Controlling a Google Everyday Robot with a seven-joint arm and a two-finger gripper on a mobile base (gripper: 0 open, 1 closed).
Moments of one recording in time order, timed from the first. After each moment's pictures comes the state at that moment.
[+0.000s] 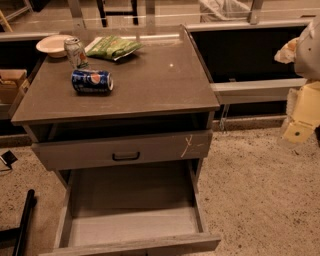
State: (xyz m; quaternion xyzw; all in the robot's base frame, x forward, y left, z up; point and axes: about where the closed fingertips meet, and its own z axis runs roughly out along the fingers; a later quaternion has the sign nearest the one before) arm 0.438 -0.217 0.976 -0.60 0.78 -0.03 0.16
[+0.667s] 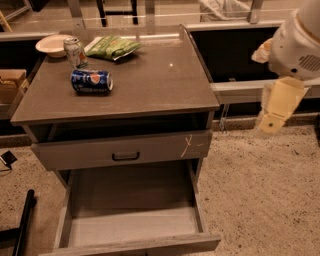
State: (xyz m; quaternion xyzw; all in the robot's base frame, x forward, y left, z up) arm 0.463 -0.192 0.965 -0.61 0.77 -0.01 0.17
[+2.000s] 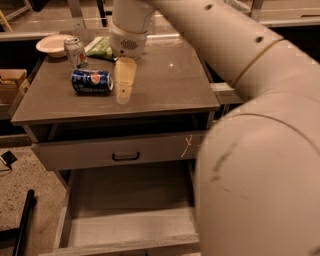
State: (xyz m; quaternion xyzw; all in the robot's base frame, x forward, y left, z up) arm 0.622 0.090 0.900 -0.74 0.65 0.08 0.12
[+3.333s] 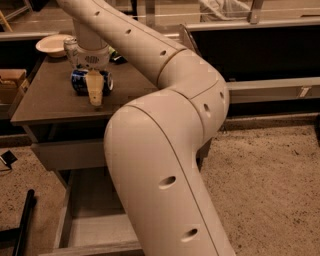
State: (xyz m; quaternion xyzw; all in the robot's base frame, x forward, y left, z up) arm 0.697 0.182 0.824 -0.73 0.68 0.02 0.07
